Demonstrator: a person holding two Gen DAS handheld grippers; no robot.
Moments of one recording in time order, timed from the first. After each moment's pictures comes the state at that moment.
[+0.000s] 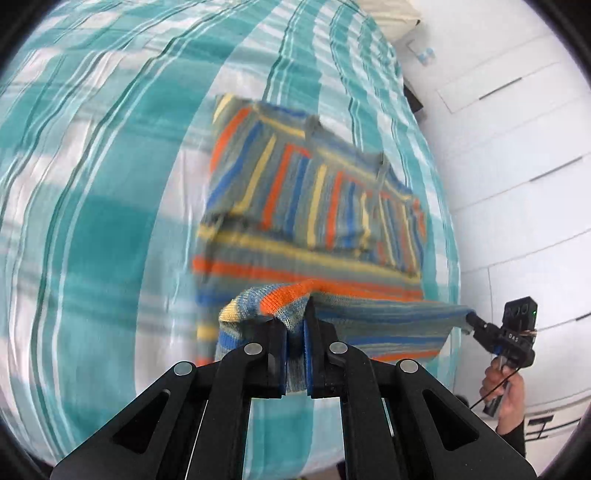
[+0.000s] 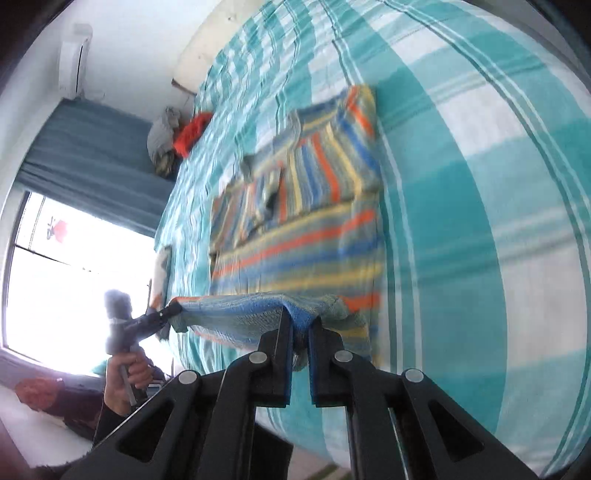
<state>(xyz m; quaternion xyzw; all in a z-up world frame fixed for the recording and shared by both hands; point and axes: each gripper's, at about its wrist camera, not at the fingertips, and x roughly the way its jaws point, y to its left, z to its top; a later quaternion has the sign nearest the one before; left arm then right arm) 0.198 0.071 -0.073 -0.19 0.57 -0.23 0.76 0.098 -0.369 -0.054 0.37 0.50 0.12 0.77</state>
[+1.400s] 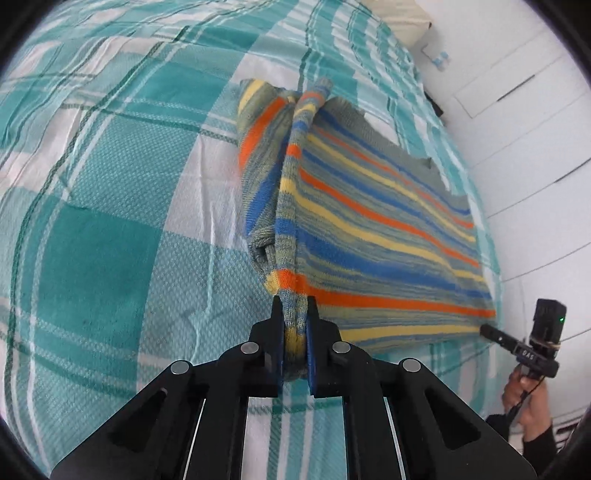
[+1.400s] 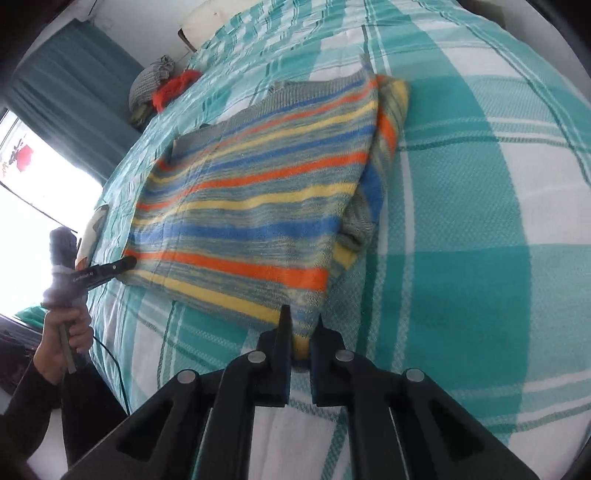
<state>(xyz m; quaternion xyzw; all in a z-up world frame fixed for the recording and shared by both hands) 0.202 0.071 -0.118 -0.17 0.56 -0.21 0.79 0.159 -0.335 -0.108 0.20 0.54 0.11 0.81</state>
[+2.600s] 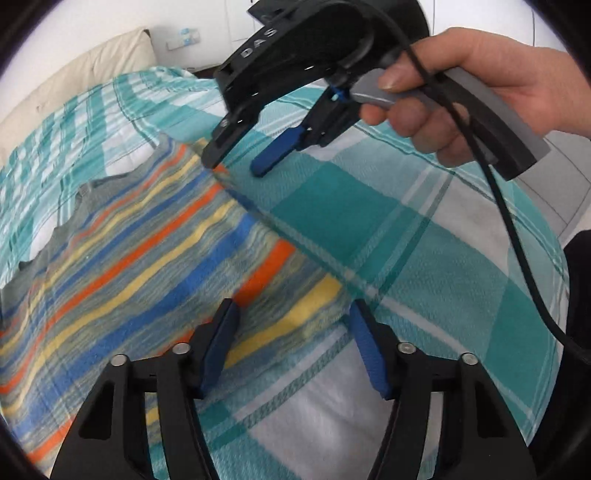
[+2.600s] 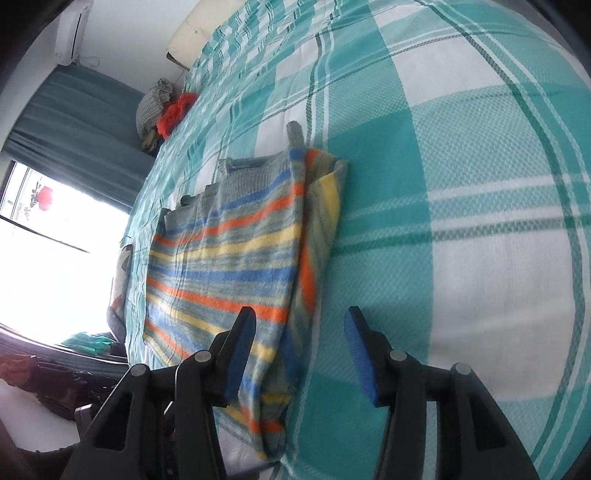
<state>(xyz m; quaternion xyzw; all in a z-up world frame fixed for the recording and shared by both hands) 0.070 -0.266 -0.125 0.23 0.37 -0.42 0.80 0.241 -0.437 -0.120 0.29 0.55 0.15 0.77</state>
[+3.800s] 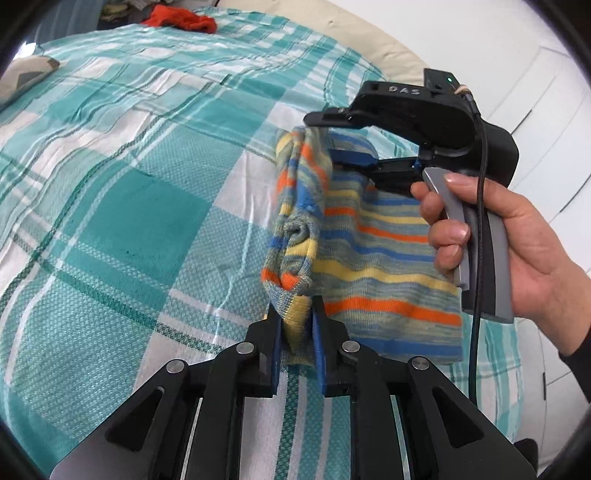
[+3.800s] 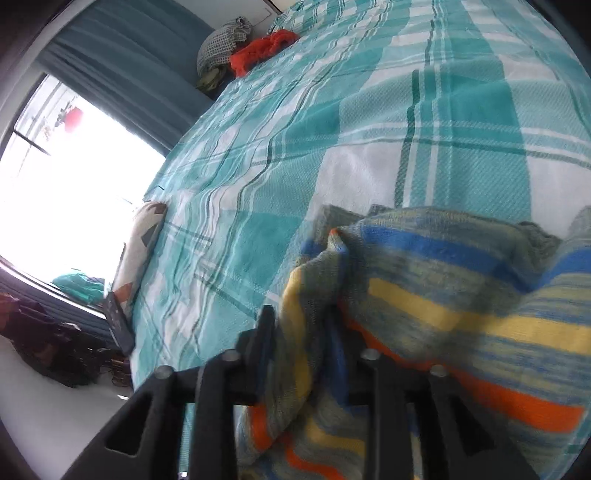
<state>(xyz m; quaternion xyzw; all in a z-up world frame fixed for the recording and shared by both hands) 0.134 0.084 -0.128 -0.20 0.45 -0.14 0.86 0.415 -0.062 -0.121 0.22 0.54 0.26 0.77</state>
